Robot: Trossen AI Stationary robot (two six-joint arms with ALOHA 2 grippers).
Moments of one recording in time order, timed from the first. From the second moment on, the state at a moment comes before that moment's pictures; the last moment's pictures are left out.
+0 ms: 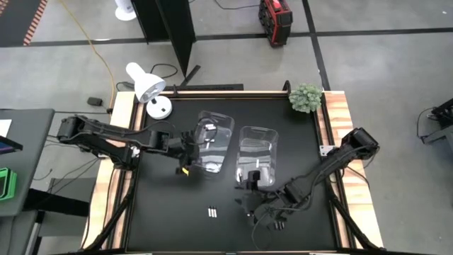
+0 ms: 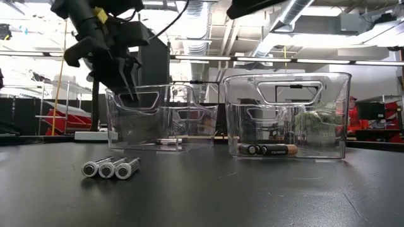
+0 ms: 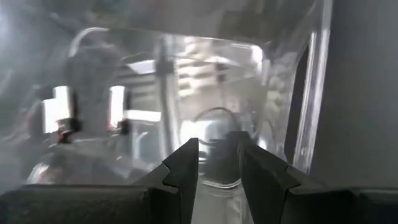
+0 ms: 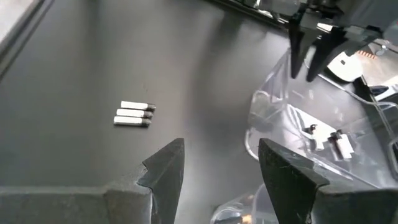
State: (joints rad) left arm -0.03 1.28 0.82 -0.50 -0.16 0.13; right arm 0.60 1.74 1.29 -0.34 0.68 0.13
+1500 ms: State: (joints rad) left arm -0.08 1.51 0.90 0.00 -0.03 0.02; right arm 0.58 1.74 1.29 -0.34 0.68 0.11
